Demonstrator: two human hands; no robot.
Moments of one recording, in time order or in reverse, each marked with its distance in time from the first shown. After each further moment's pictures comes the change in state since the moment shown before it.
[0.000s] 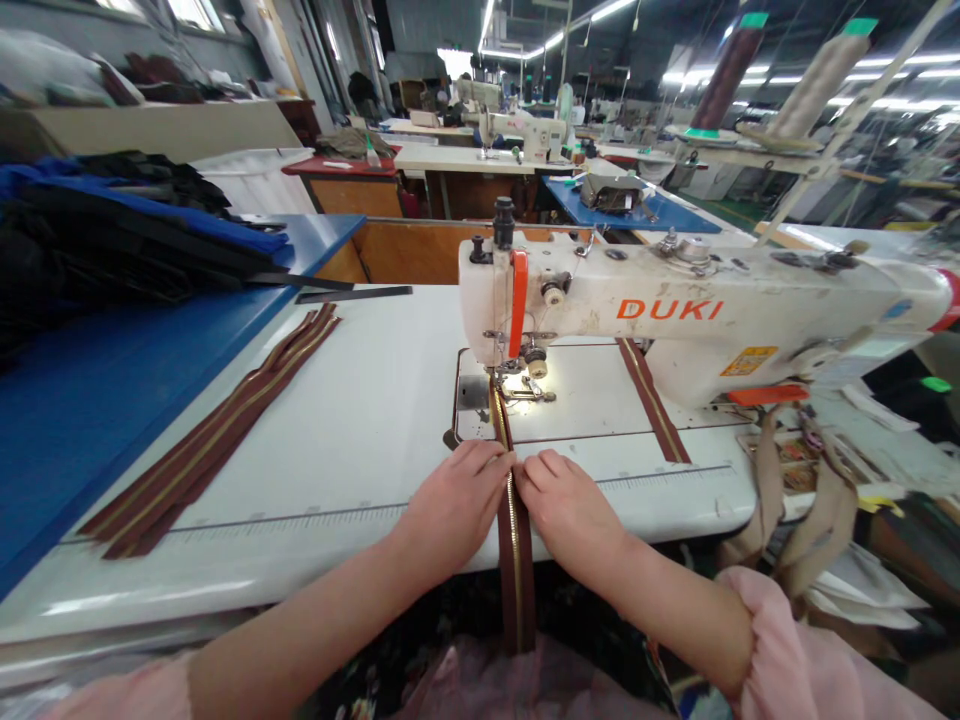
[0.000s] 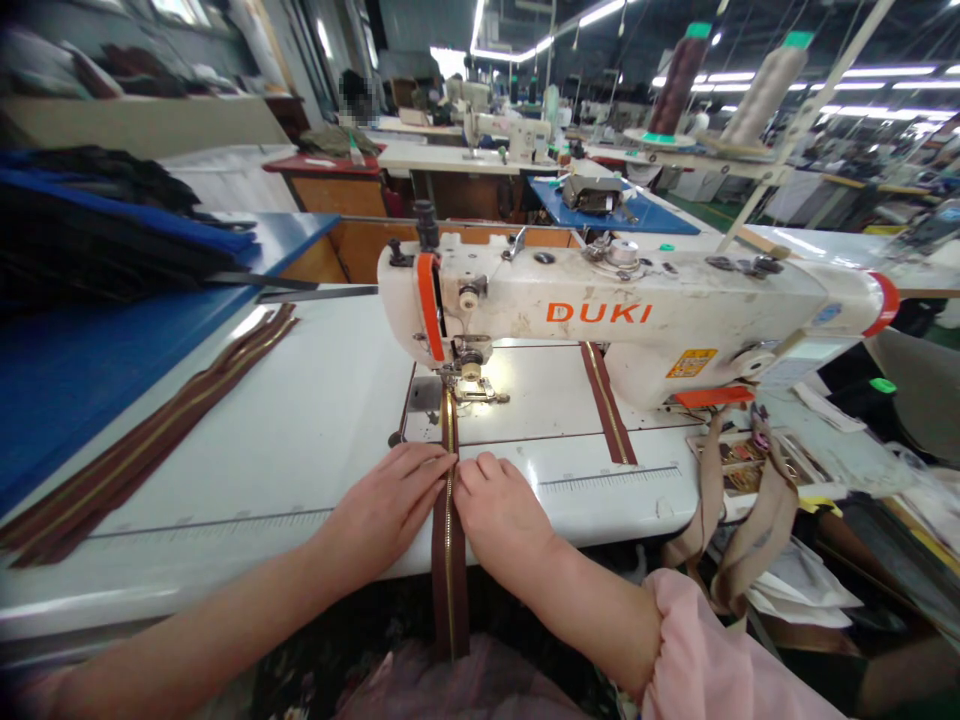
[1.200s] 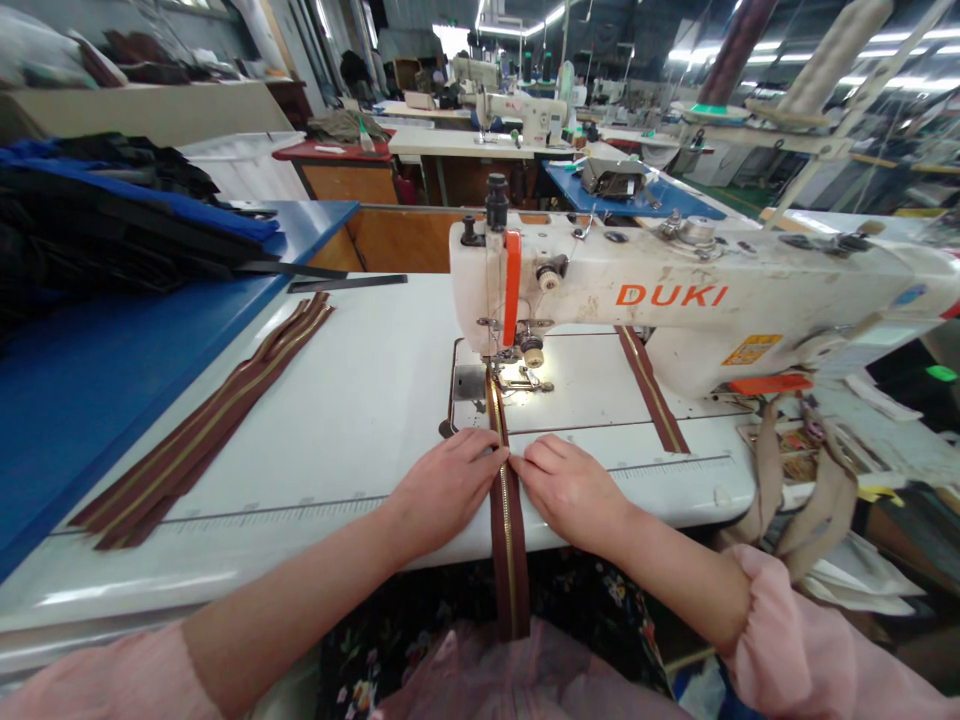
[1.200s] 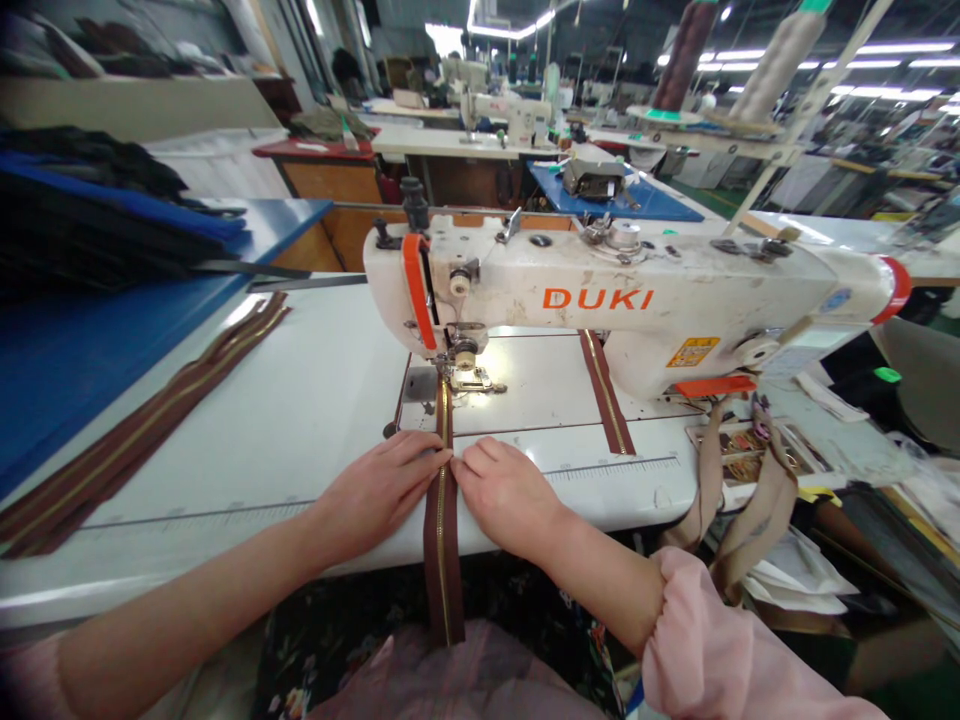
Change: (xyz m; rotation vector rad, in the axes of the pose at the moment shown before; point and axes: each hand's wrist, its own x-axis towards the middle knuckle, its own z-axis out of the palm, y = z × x) left_hand -0.001 -0.020 0.007 0.023 -0.101 0.045; right_hand -0.002 0.021 0.002 0.128 0.076 -0.094
